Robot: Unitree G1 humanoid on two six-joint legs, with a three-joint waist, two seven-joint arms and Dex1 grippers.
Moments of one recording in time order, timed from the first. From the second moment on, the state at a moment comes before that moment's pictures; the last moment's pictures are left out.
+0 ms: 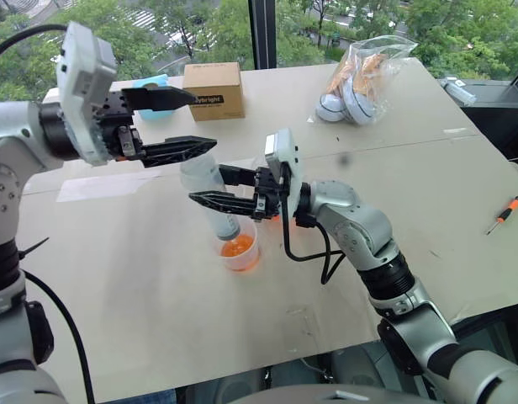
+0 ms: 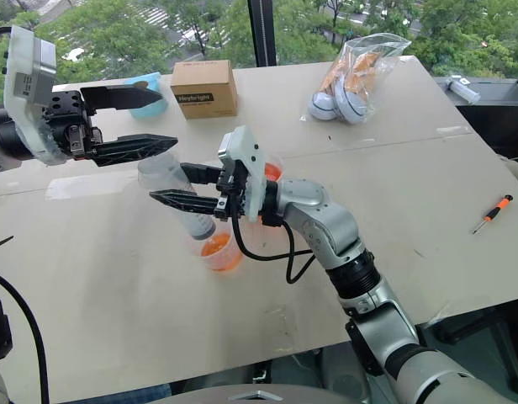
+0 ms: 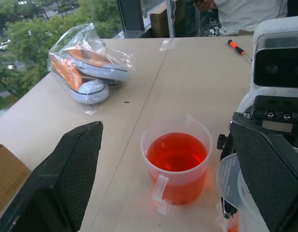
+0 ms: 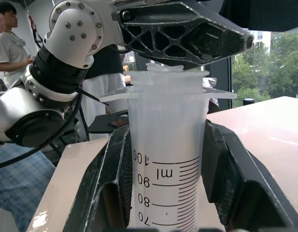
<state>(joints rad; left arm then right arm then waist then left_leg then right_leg) -0.67 1.06 0.25 -0.20 -0.74 0.75 -1.11 -0.71 0.02 0.31 -0.04 0.51 0.45 0.83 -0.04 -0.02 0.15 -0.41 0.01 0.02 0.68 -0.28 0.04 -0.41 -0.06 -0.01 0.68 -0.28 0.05</state>
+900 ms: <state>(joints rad) -0.96 0.96 0.54 0.06 -1.01 0.89 -0.76 -0.85 -0.06 -0.04 -0.15 0.86 0.68 0.64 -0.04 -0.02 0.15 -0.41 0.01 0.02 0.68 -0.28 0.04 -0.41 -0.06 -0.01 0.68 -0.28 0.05</state>
